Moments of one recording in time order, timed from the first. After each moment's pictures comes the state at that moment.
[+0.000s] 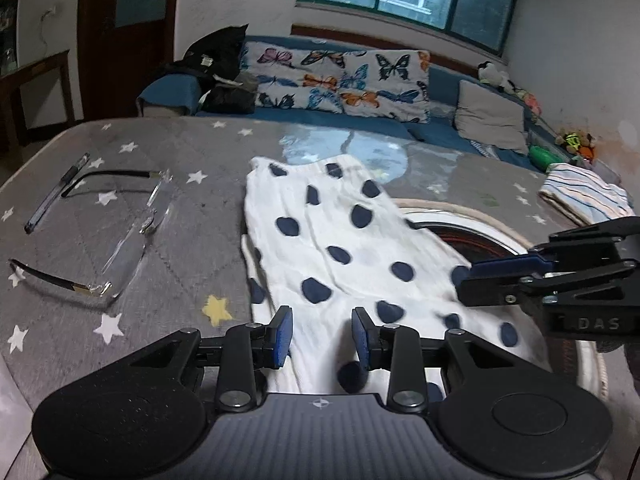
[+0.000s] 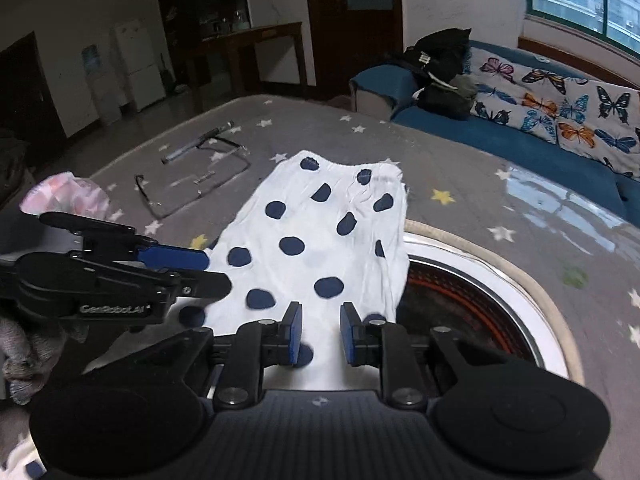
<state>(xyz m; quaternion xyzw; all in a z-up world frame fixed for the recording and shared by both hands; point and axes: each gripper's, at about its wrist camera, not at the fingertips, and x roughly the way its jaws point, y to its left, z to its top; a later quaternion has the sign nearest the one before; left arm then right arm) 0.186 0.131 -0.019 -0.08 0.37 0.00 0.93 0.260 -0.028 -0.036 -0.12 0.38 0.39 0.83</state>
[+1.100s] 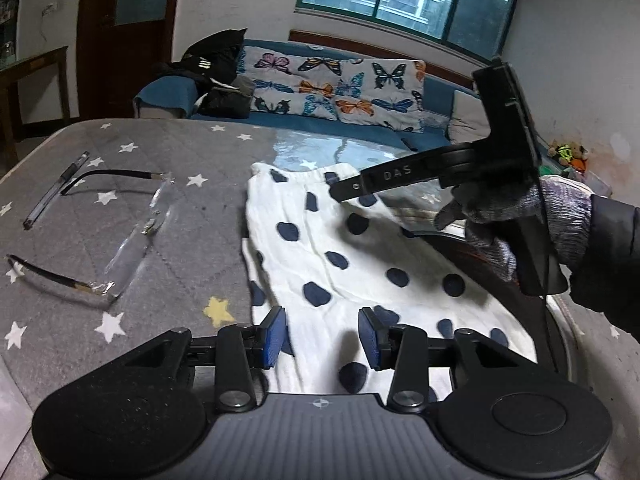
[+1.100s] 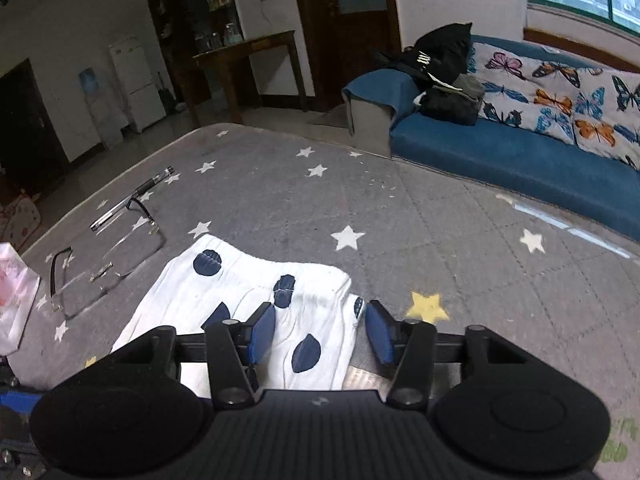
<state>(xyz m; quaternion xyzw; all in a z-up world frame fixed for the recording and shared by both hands) 0.176 0.133 -0.013 -0.09 0.36 -0.02 0.93 0.398 0.017 -0.064 -0.08 0.37 0.40 0.83</state>
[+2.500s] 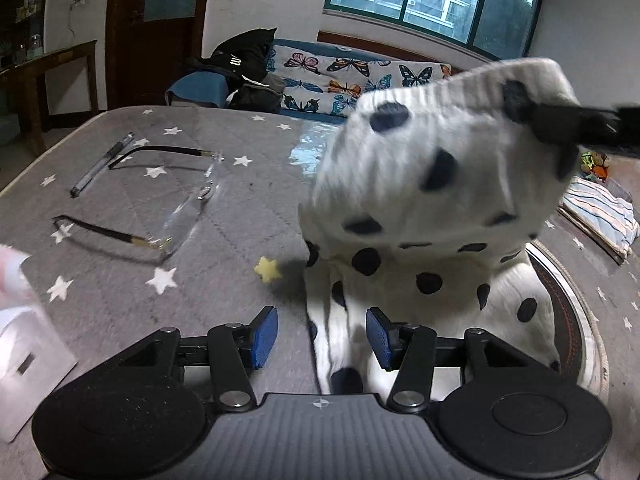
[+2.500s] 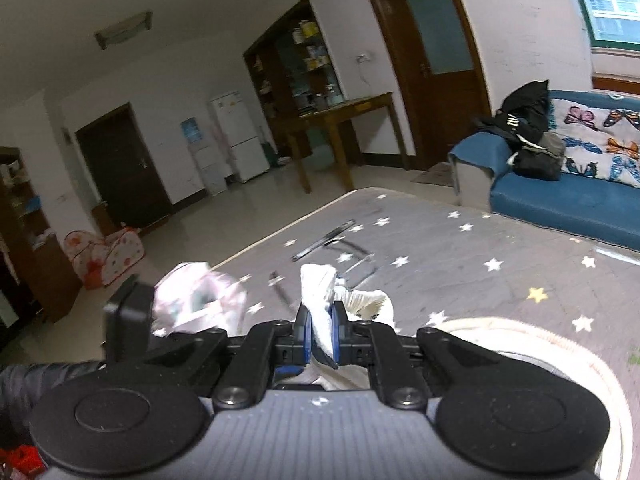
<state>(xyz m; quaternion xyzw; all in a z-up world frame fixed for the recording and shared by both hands) 0.134 0.151 -0.016 -0.10 0.35 0.02 0.93 0.228 -0.048 0.048 0.00 0.29 0.54 0.79</state>
